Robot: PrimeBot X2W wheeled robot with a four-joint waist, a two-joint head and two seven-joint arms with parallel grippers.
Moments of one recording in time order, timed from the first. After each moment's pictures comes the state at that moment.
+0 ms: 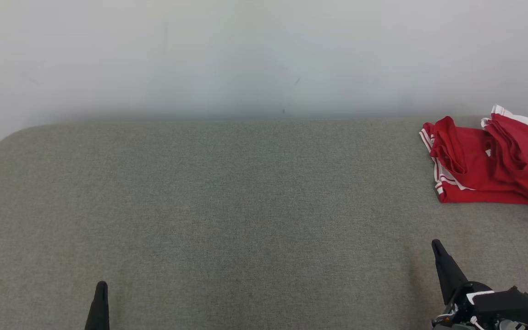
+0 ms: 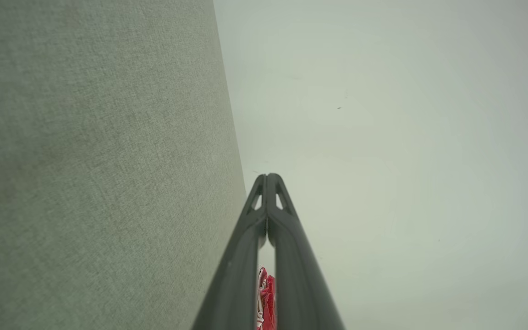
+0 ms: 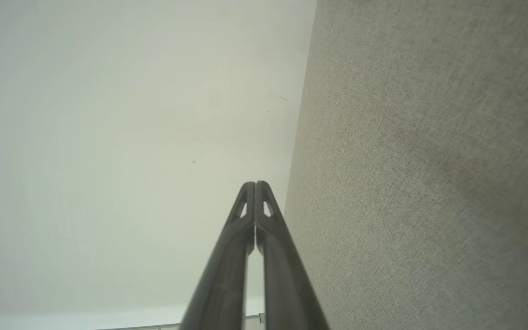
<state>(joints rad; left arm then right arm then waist) 0.08 0.05 0.04 0.06 -1.56 -0.12 -0.02 -0.06 -0.05 -0.15 0.22 1.53 0.13 0.20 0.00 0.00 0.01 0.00</state>
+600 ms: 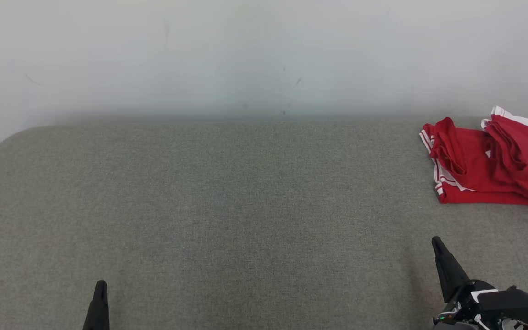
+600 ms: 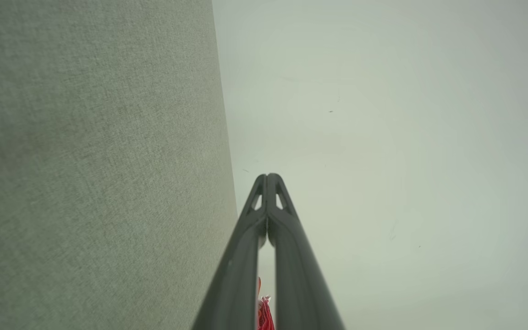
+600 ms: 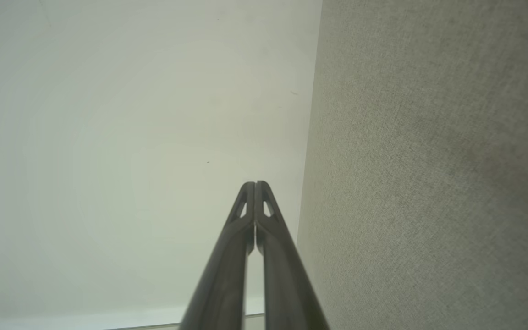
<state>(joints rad) 0.08 0.05 0.05 0.06 -1.63 -0.13 -0.01 -0.07 -0.05 -0.15 0.21 1.61 0.13 0.23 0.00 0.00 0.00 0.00</state>
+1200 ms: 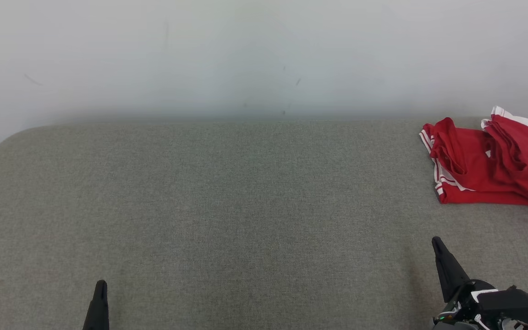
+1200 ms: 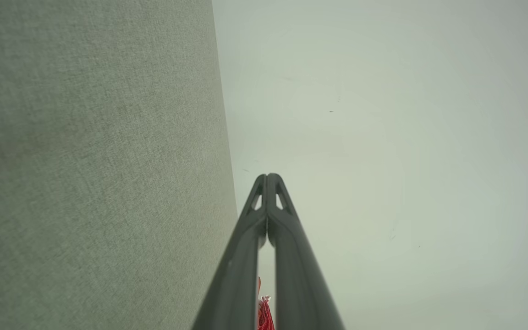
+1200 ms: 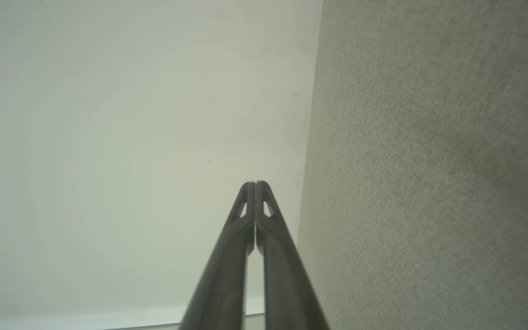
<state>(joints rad) 0.08 0.05 0.05 0.06 -1.63 -0.13 -0.01 -0.07 -0.05 -0.15 0.21 1.61 0.13 0.23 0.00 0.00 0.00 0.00</state>
